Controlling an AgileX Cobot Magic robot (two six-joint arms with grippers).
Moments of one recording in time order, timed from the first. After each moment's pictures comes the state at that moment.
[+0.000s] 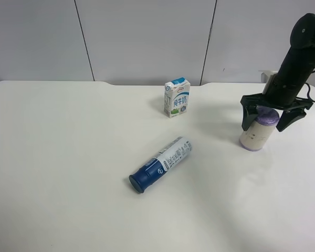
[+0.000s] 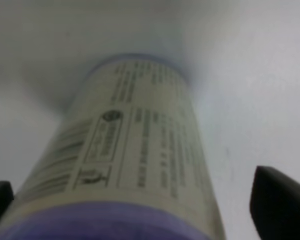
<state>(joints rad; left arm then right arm) 0.02 -0.01 -0.51 -0.02 1.06 -0.02 -0.03 1.97 -1.35 0.12 1.02 -0.05</state>
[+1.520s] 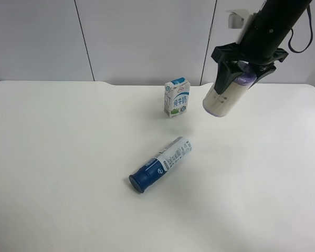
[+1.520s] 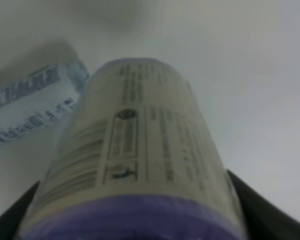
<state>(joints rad) 0.02 -0.01 -0.51 -0.02 1.06 -0.02 0.25 1.74 -1.51 0.23 1.21 -0.14</state>
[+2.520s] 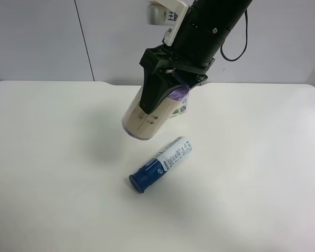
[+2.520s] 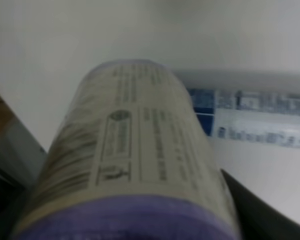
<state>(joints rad) -0.04 0.20 -0.52 -0.29 1.05 0.31 0.59 1.70 -1.51 0.48 1.21 -0.30</state>
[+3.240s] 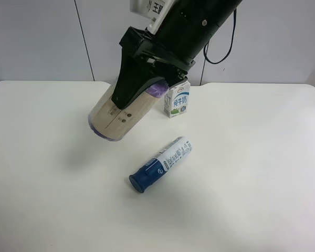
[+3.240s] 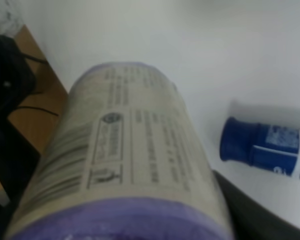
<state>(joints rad) -0.52 0.60 -0.72 -0.18 0.99 0.40 0.60 1.70 -1.51 0.70 1.20 -0.40</state>
